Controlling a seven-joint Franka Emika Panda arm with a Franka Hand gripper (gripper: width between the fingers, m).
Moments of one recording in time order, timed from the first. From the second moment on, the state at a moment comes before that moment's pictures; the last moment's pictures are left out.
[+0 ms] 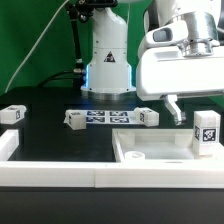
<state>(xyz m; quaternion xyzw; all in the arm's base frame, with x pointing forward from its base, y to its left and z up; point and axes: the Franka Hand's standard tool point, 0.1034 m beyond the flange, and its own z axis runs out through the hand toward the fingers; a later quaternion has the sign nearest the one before) 0.602 0.118 0.087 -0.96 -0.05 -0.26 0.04</state>
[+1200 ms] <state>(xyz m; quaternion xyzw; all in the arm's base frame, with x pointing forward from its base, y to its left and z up) 0.621 0.109 0.083 -1.00 -0.05 -0.04 0.06</state>
